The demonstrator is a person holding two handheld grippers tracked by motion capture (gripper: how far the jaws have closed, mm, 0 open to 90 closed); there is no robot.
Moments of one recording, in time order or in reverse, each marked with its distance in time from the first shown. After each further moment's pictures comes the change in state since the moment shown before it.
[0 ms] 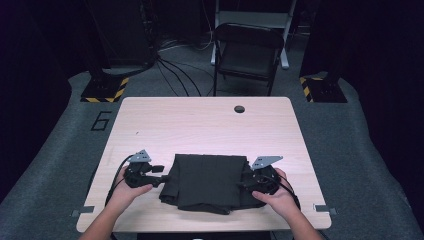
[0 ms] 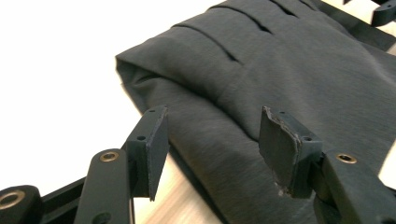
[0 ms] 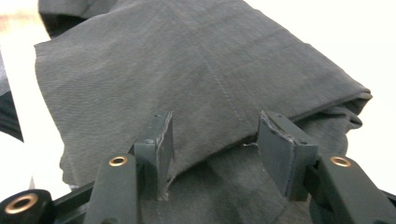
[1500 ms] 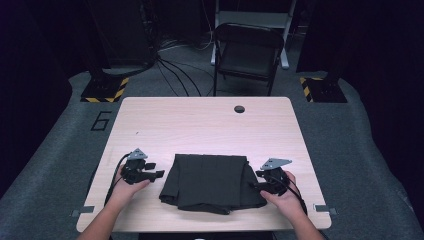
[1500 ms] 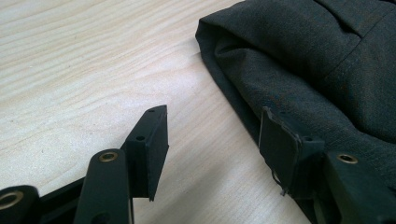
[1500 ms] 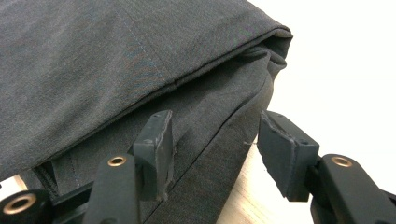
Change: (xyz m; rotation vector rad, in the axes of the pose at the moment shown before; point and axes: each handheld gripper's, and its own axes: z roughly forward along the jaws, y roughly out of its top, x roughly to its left) left arm 0.032 -0.016 0.014 0.034 0.143 -0.065; right arm -0.023 -0.031 0.000 0.004 -0.162 0.072
